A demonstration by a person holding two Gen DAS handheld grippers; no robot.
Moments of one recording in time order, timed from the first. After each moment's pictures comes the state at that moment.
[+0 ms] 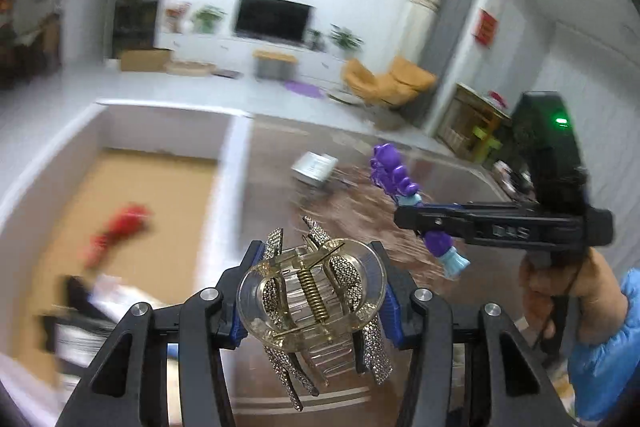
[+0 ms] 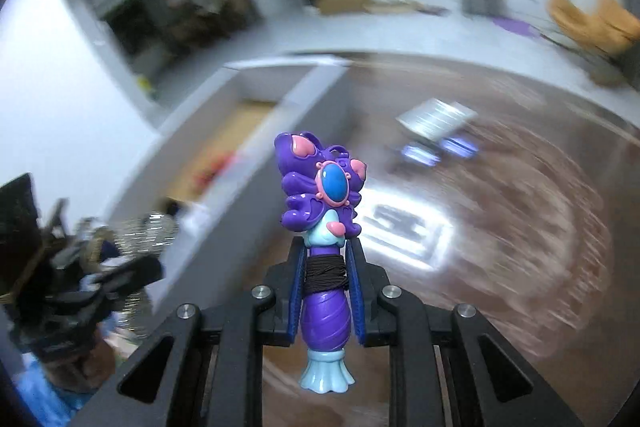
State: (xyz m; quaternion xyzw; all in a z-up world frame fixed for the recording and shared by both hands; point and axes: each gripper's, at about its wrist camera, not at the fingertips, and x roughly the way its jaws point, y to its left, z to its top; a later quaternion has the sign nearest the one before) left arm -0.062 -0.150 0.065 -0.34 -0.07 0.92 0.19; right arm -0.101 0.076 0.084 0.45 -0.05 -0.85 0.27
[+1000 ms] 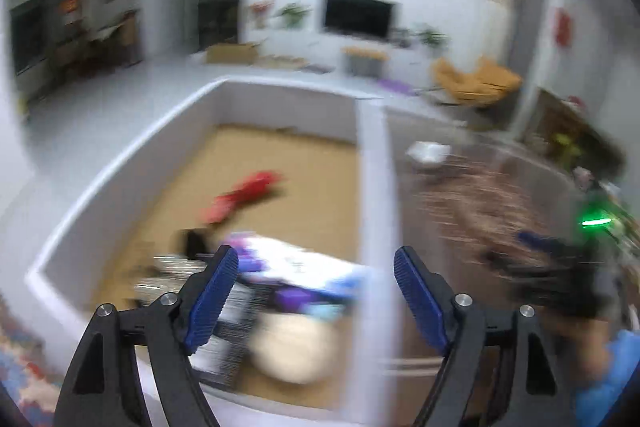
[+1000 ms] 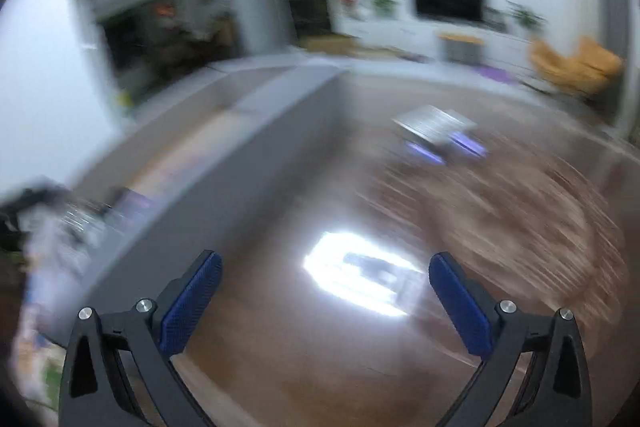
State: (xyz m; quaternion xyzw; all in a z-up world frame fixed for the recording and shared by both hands) left arm -0.029 -0.182 0.037 -0.35 -0.04 0.93 0.07; right arm -0.070 0.077 -0.019 0.38 0.00 -0.91 0.15
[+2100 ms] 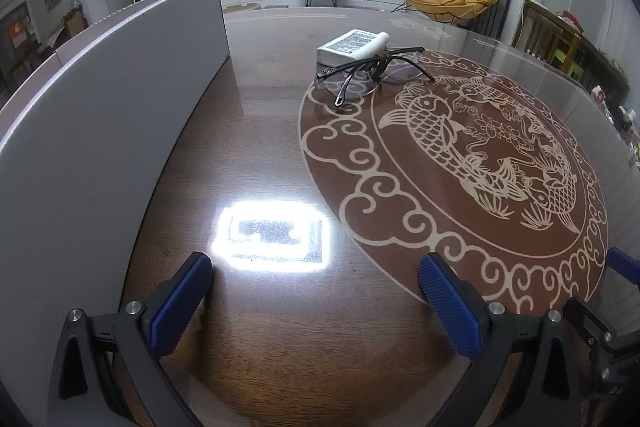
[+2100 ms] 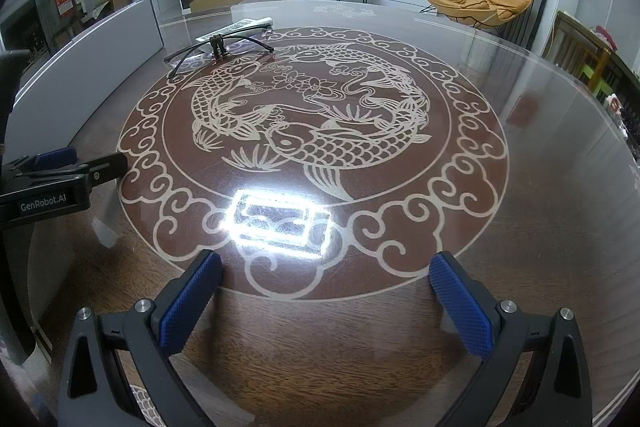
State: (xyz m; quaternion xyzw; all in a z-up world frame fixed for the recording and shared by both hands) left arm -0.179 -0.008 -0.108 -0.45 0.04 0.89 0.08; right arm -0.078 0.211 -0.081 0.46 0.01 -0.89 0.00
